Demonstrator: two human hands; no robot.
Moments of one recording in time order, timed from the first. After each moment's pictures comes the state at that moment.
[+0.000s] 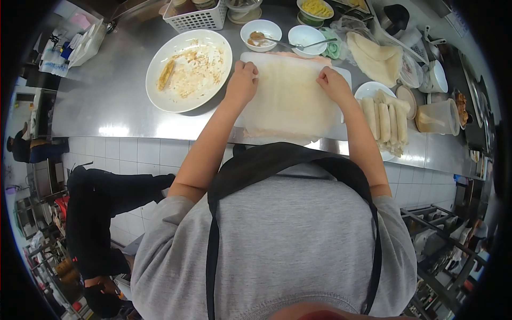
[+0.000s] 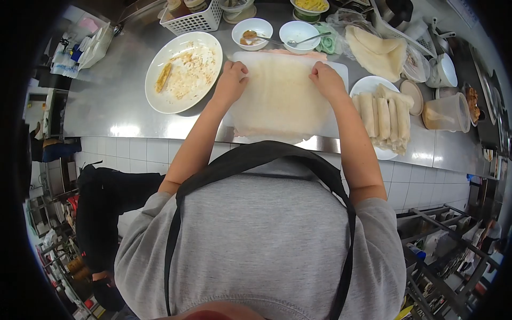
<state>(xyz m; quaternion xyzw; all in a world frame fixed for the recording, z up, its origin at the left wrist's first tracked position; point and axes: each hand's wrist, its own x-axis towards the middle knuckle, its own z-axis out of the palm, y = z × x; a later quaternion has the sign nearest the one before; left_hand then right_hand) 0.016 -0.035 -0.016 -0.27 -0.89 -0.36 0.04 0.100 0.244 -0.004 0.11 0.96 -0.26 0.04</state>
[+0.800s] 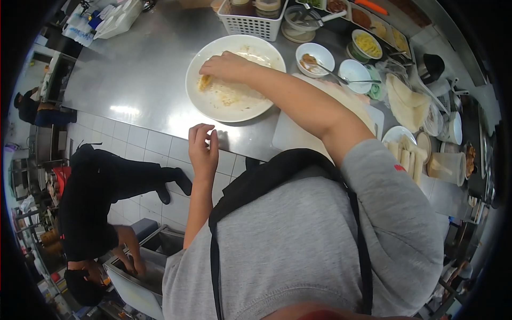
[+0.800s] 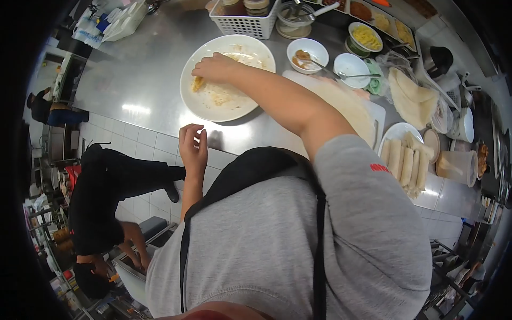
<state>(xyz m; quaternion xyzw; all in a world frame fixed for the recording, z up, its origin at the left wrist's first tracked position) 0.099 -0.223 0.016 -0.04 -0.89 -0.41 0.19 -0.110 -0.077 0.026 -0.45 0.88 -0.12 -0.06</state>
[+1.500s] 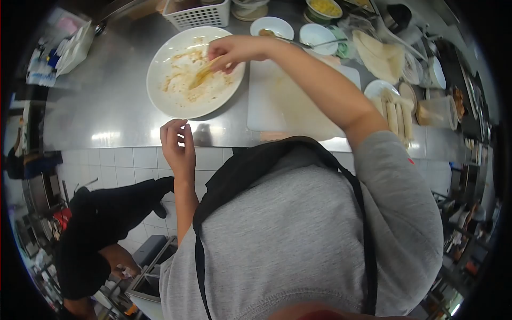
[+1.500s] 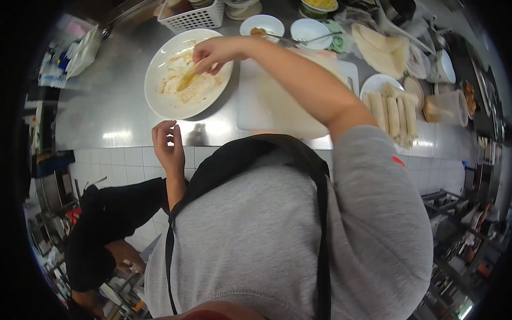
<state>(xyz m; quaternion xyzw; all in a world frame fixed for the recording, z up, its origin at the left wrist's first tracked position) 0.091 -0.218 0.030 -0.10 -0.87 -0.45 0.18 -0.060 0.038 0.065 -0.19 0.72 -0.58 0.32</state>
